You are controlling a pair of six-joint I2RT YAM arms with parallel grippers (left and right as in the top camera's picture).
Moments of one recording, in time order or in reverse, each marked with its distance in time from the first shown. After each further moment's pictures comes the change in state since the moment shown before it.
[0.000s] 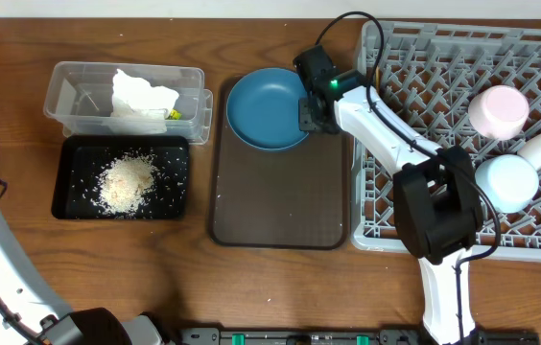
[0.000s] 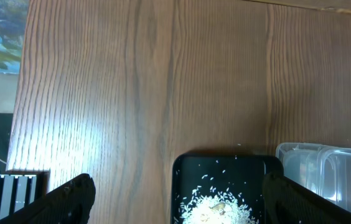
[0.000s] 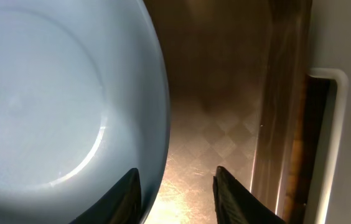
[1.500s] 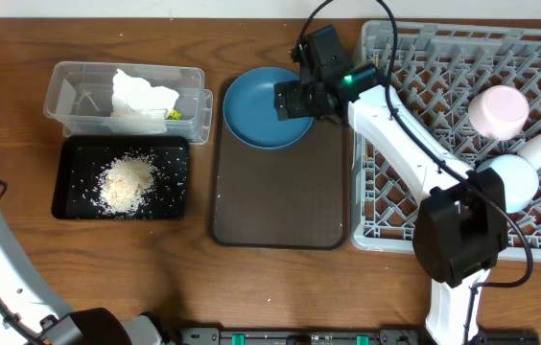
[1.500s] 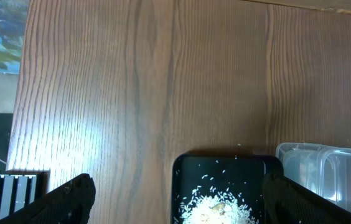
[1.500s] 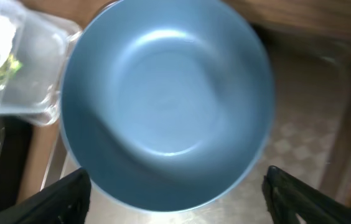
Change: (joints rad) left arm 0.000 0.000 0.000 0.000 0.000 0.000; right arm 0.011 -0.159 -0.010 0.093 -0.242 -0.119
